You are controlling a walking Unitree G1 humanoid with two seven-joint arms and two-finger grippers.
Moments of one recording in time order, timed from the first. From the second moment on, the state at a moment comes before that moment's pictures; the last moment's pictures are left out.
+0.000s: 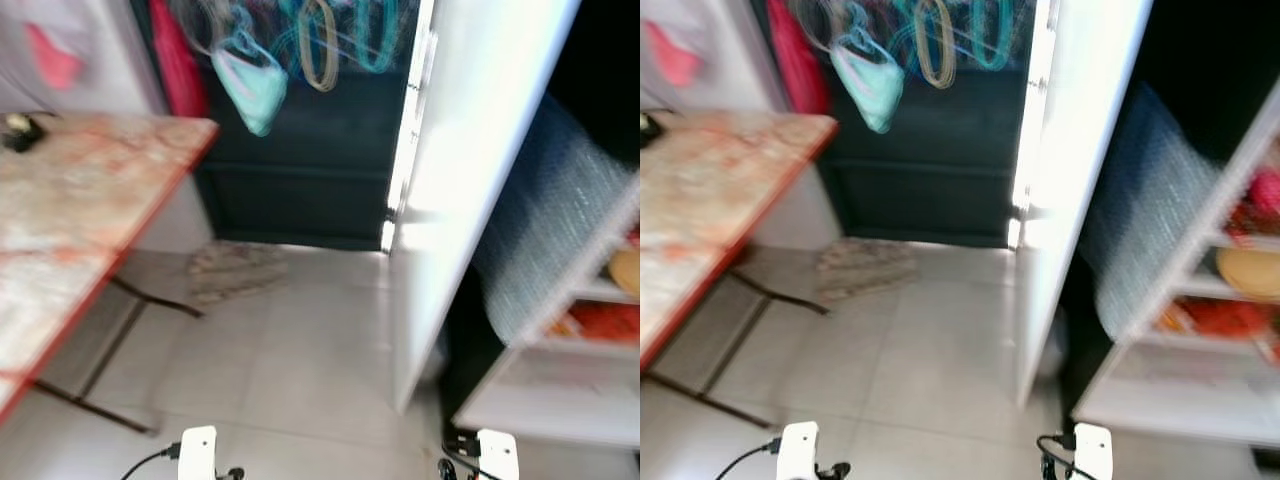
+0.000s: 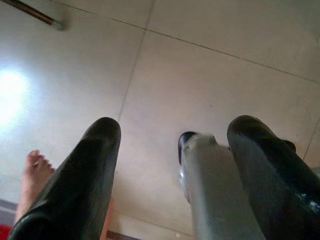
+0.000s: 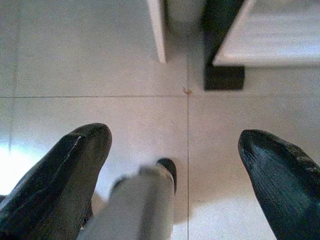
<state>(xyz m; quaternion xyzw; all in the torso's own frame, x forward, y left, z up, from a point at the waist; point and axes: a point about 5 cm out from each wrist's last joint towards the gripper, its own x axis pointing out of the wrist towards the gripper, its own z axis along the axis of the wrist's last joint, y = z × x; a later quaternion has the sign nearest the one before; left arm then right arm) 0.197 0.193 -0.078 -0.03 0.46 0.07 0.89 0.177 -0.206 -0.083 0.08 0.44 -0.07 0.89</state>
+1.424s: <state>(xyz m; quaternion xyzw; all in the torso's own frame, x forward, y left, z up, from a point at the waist) 0.165 0.212 -0.089 -0.01 0.49 0.07 0.87 0.157 -0.202 -0.092 0.09 0.46 -0.07 0.88</state>
